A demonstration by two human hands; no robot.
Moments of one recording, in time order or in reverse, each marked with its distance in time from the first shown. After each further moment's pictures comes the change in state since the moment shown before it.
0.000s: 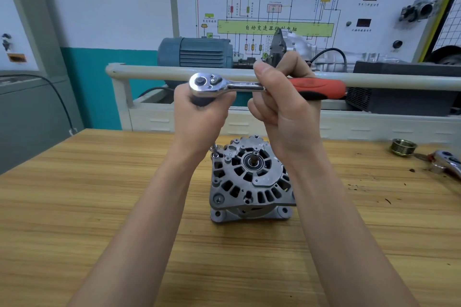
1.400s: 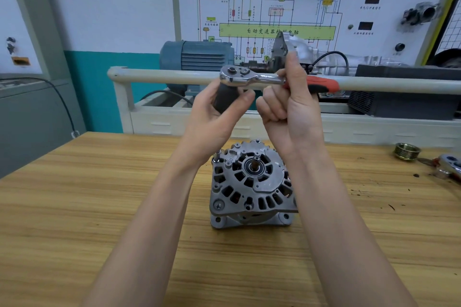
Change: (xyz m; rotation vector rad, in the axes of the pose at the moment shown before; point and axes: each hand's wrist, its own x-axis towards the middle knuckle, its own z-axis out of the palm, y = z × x) left_hand 0.006 -0.009 0.002 0.013 -0.247 0.007; right_hand 0.019 0.010 -0.016 0.264 0.283 0.170
